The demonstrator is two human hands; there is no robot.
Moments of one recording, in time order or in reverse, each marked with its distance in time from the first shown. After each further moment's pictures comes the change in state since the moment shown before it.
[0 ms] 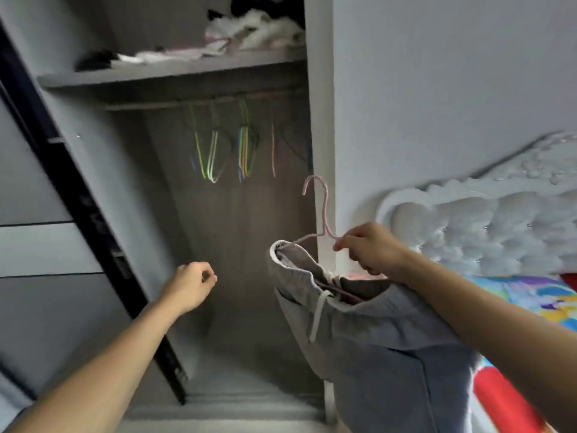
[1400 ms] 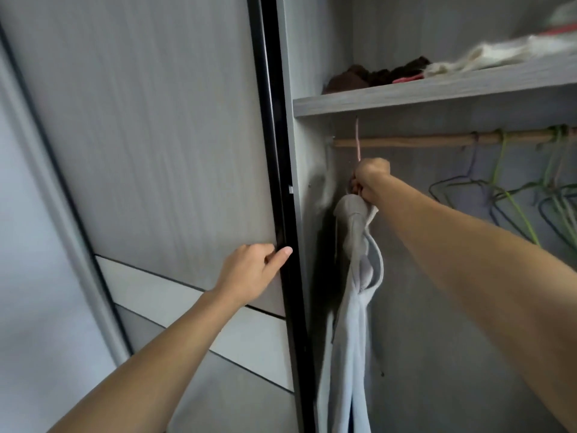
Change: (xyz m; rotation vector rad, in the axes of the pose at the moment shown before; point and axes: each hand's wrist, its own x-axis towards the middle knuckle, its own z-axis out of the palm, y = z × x) left_hand 0.319 -0.388 -0.236 0.090 0.446 0.098; right_hand 0.547 -0.432 0.486 0.543 0.117 -0.037
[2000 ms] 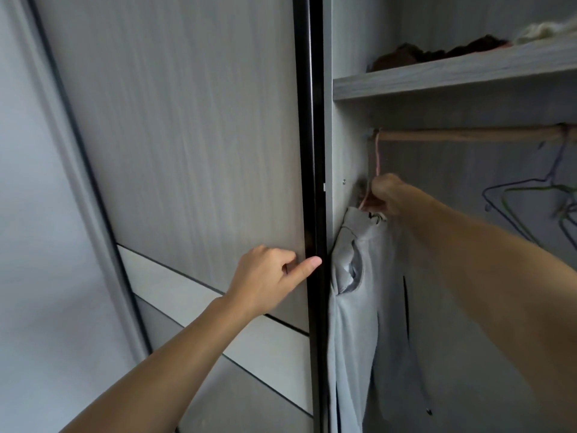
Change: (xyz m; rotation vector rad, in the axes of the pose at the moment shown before) left_hand 0.009 -0.031 0.015 -0.043 0.089 0.067; right_hand 0.046 0.045 0.053 -0.211 -0.251 0.048
